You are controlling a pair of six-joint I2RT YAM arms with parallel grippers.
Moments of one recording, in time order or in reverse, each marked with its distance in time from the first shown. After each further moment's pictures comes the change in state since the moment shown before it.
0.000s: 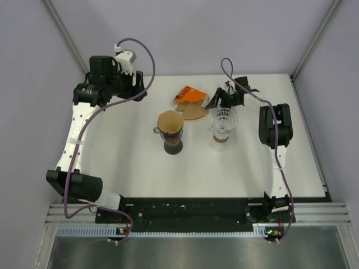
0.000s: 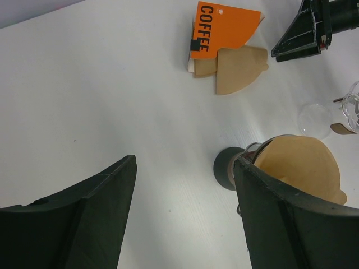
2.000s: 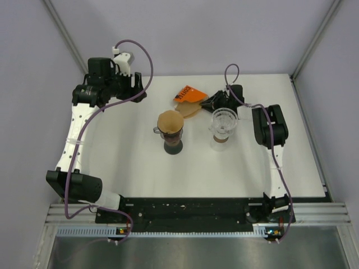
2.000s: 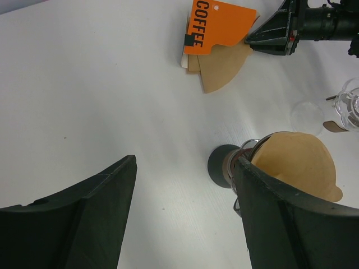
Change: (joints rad) left arm 0.026 -0.010 -0.034 0.012 0.047 -0.017; right arm 0.054 0.017 -0.262 0.778 0.056 0.650
